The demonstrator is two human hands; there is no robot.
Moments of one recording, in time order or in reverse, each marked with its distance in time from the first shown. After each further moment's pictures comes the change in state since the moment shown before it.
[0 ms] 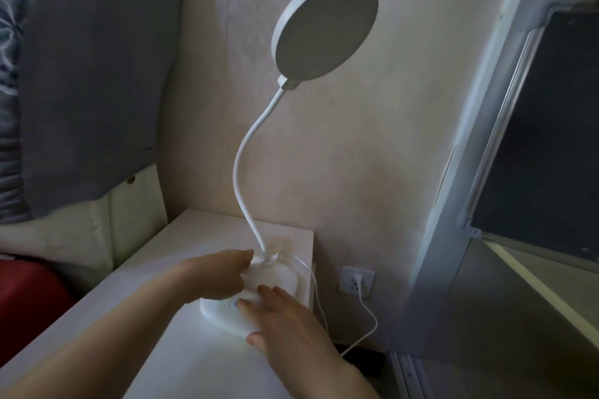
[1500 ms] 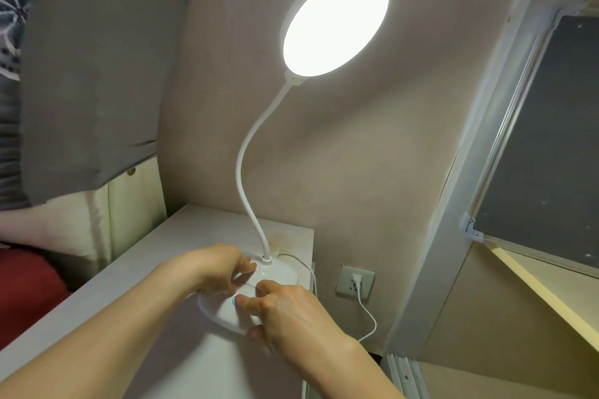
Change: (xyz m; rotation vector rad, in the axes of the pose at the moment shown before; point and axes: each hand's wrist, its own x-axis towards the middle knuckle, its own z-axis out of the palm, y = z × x) left_hand 0.017 -0.014 0.003 0.259 -0.050 0.043; right_hand 0.003 -0.009 -0.035 -0.182 -0.109 -0.058
